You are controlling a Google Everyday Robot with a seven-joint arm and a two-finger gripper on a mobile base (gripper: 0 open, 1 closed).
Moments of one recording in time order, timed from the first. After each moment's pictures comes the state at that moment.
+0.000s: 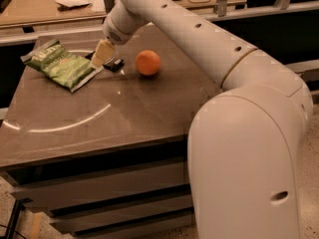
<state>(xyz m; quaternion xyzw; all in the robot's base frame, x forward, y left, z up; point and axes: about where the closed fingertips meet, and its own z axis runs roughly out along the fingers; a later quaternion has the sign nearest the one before) 0.764 0.173 0.889 -0.60 0.70 0.11 0.38</state>
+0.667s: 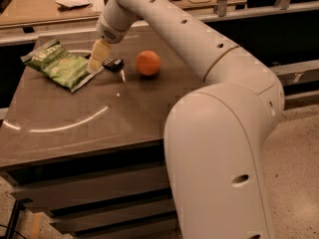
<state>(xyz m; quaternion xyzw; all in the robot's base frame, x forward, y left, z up) 0.764 0.183 0.882 -0.64 0.69 0.10 0.33</state>
